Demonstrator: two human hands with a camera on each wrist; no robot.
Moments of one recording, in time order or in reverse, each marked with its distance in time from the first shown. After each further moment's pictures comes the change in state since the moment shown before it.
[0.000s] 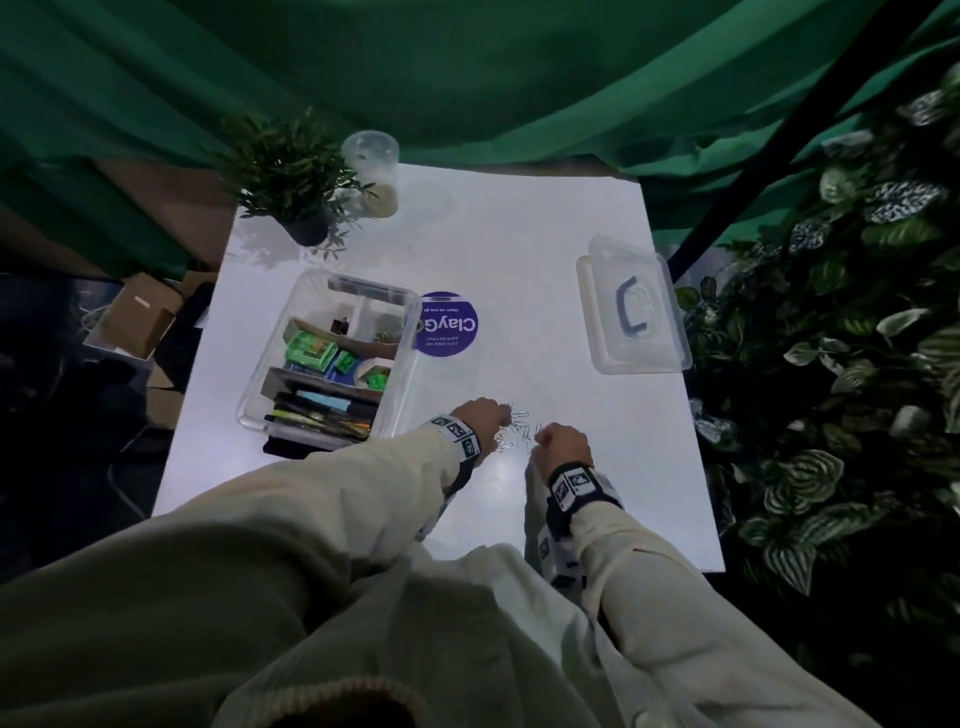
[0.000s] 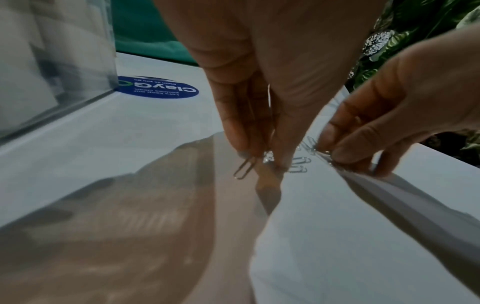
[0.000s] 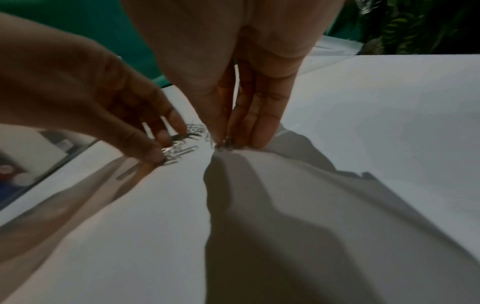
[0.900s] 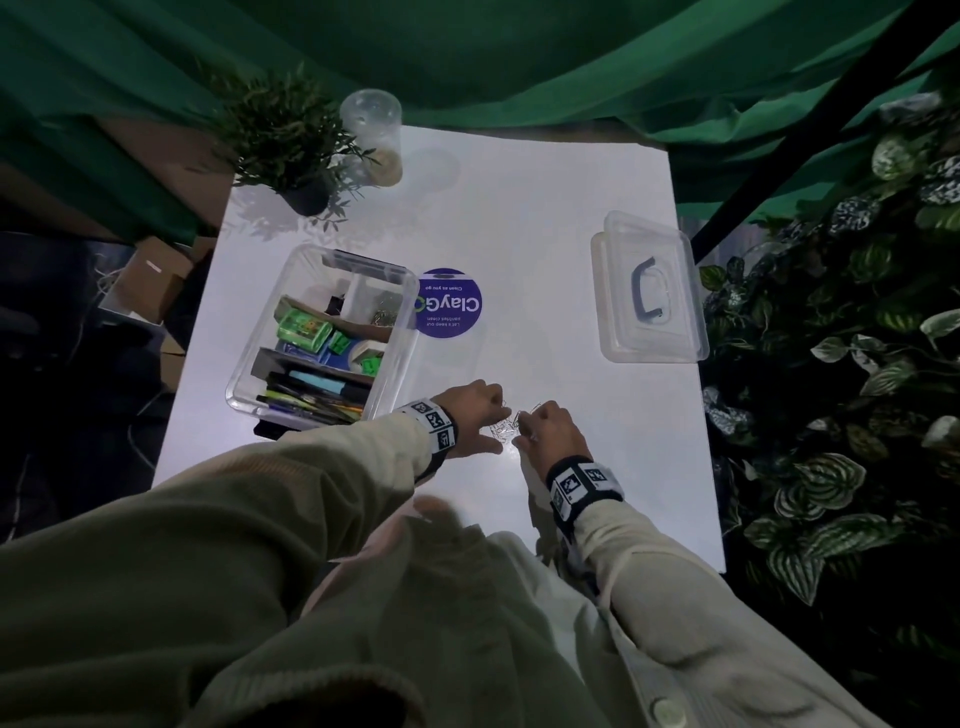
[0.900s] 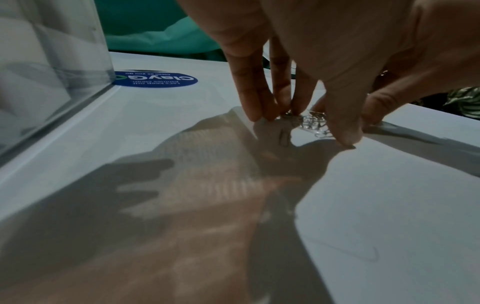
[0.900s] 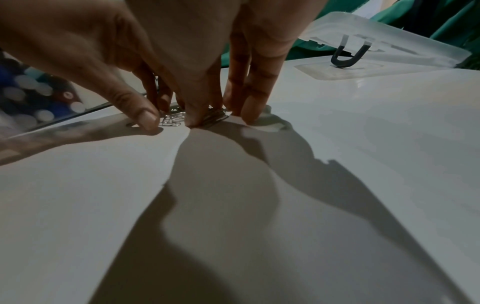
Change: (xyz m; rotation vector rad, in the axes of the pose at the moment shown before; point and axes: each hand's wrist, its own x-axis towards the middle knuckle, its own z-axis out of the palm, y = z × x) left_hand -0.002 -0.022 0.003 0.274 0.087 0.308; right_hand 0.012 0.010 0.011 -0.271 -0.028 -0.426
